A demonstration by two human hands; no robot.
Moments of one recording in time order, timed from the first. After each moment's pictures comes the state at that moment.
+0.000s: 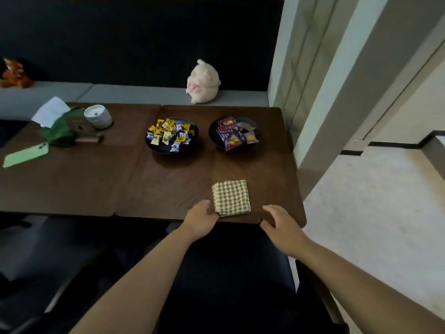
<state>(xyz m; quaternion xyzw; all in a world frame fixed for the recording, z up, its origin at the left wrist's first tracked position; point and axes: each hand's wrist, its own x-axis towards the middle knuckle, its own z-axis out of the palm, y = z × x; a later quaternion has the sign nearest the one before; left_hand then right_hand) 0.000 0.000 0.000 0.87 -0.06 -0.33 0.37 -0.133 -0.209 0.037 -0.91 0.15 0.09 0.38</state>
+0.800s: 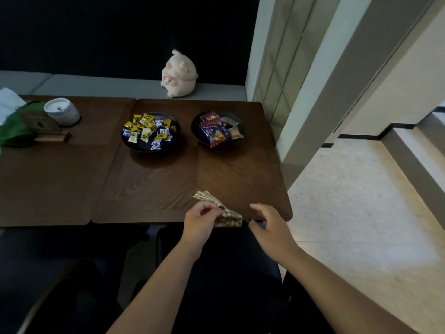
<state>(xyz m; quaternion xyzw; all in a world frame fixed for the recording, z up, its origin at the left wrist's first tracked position) -0.047 -0.018 0.046 0.70 0.08 -0.29 0.65 -0.148 -0.174 0.054 -0.87 0.21 -0.02 0.45</state>
